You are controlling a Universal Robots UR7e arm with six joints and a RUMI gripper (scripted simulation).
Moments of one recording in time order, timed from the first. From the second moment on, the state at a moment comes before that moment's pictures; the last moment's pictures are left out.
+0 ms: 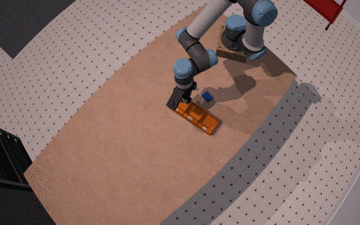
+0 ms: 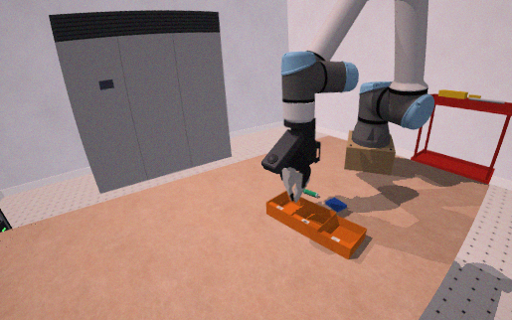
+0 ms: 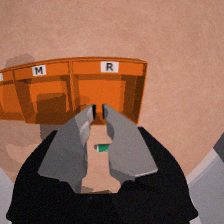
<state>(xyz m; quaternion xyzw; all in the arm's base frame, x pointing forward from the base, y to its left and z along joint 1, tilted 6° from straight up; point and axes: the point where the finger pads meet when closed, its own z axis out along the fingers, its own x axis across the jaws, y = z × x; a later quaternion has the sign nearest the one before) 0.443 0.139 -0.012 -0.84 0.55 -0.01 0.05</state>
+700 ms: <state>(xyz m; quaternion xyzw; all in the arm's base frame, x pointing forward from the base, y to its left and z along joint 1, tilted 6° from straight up) 0.442 0.136 0.024 -0.84 0.55 -0.02 0.05</state>
